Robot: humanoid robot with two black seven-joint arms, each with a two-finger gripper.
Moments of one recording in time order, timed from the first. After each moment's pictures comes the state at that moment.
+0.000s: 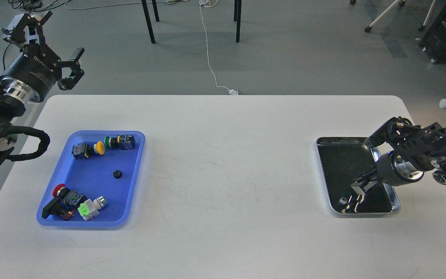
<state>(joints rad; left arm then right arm) -0.66 0.66 -0.83 -1.03 0.05 -0.24 -0.27 1.43 -0.63 -0.83 1.15 -1.40 0.24 0.26</state>
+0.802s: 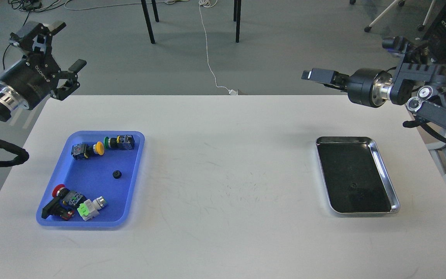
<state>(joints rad) -0.67 0.83 -0.74 -1.07 0.39 -0.42 -0.27 1.19 -0.55 0.13 0.83 -0.82 0.23 0.26</state>
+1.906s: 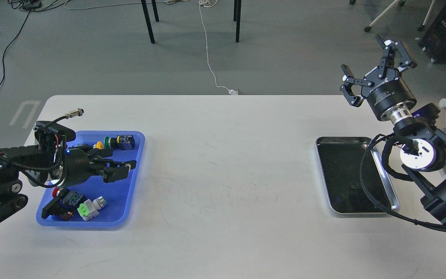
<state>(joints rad) -0.58 0.81 -0.44 -1.25 1.86 -0.20 -0.28 0.59 -0.45 0.88 0.99 -0.08 0.23 0.33</state>
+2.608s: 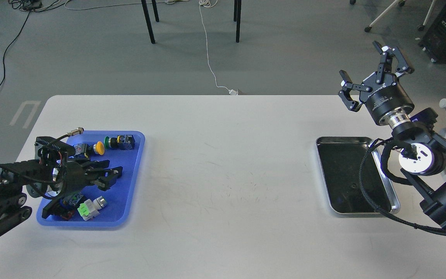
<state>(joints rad) -0.58 0.74 -0.38 -1.07 1.87 -0.12 -0.28 0.59 -0.45 0.87 0.99 -0.08 0.23 0.33</state>
